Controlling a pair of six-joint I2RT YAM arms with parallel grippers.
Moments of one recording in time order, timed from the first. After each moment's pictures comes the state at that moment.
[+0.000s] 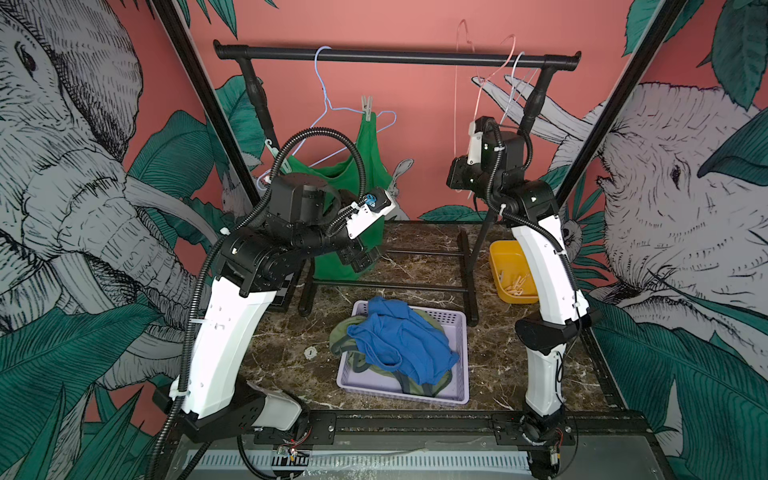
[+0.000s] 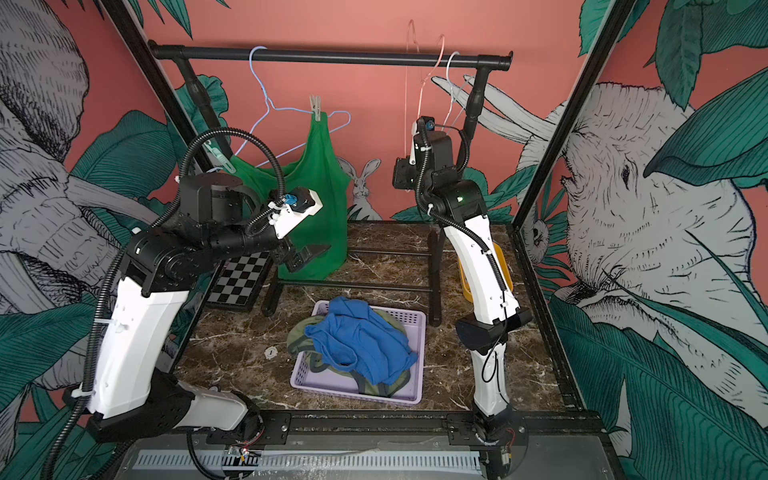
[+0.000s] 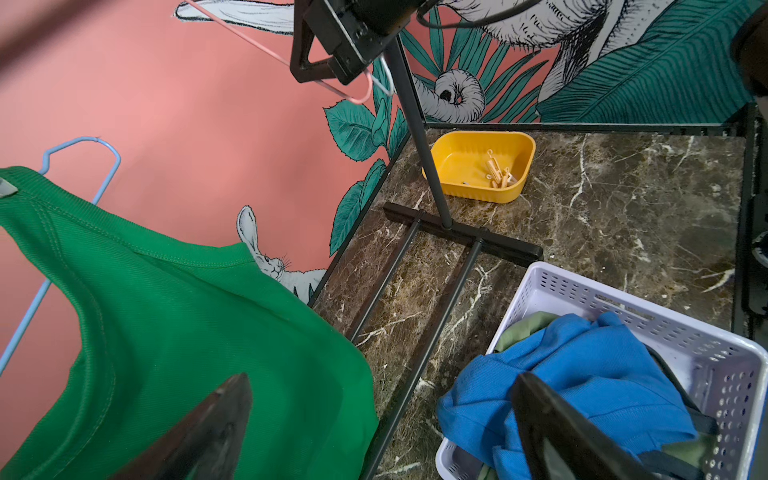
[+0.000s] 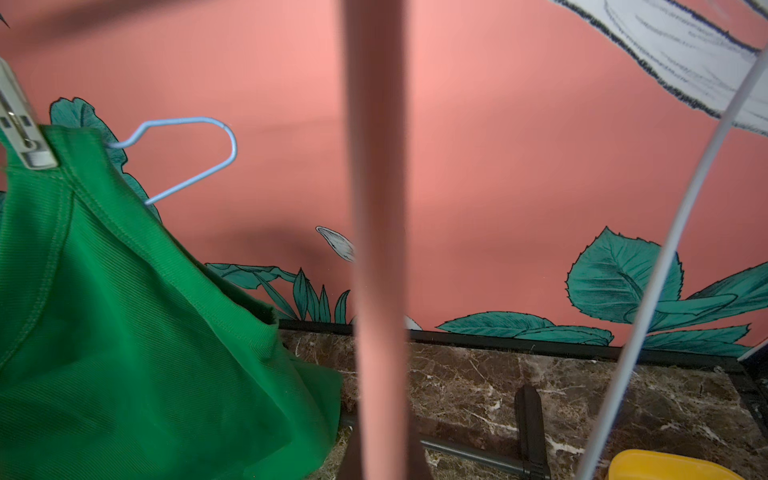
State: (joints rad) left arm -0.61 1.41 2.14 -1.17 0.23 0.59; right arm 0.50 2.04 2.75 -1.00 0.18 0.29
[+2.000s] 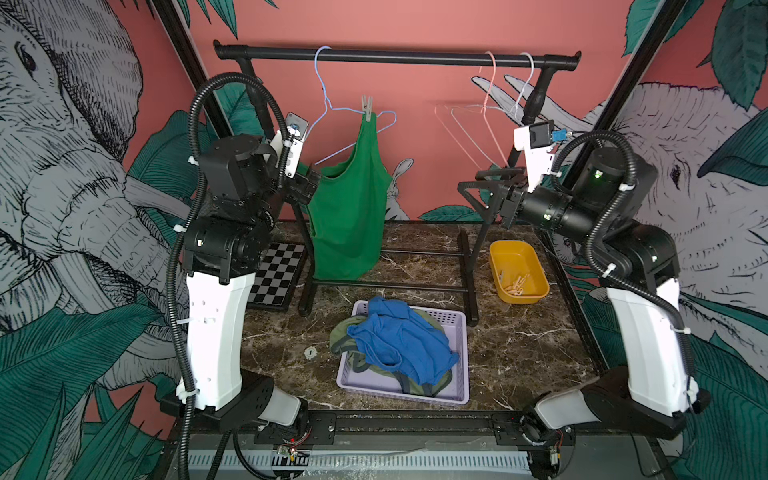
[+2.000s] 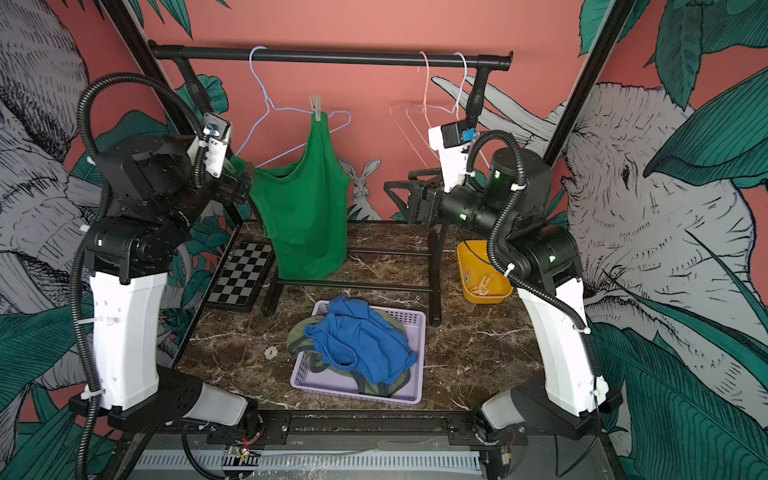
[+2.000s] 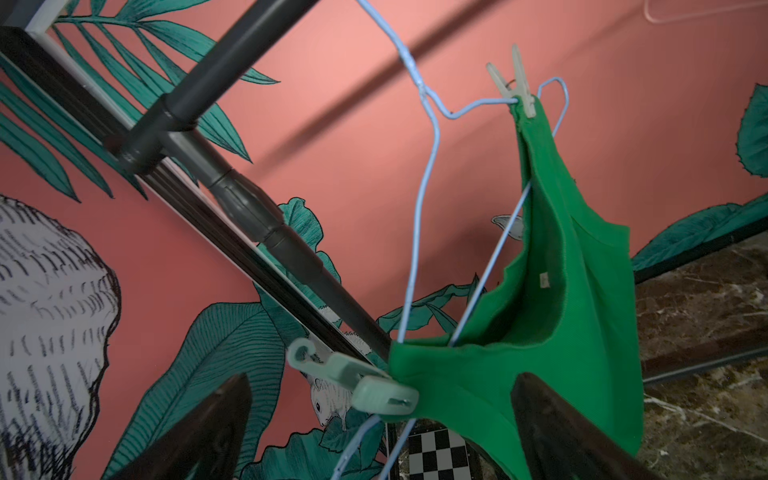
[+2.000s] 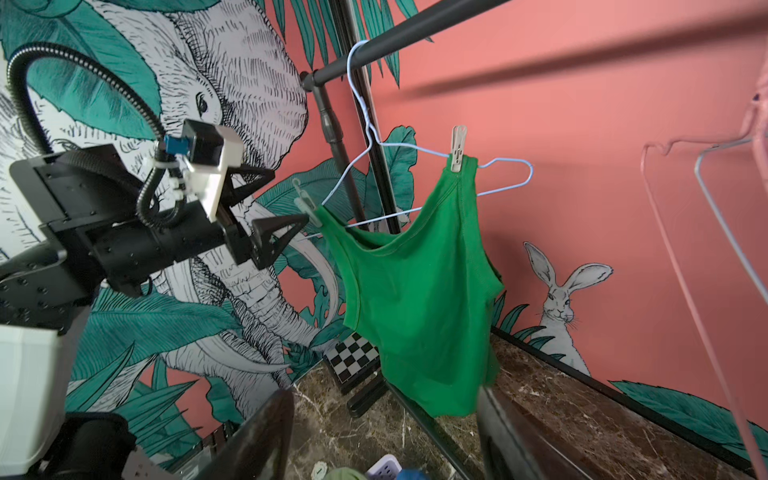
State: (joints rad) left arm -0.28 1.47 2.32 -0.88 -0.27 0.53; right arm 0.53 1.43 2.25 -0.85 -0.43 0.20
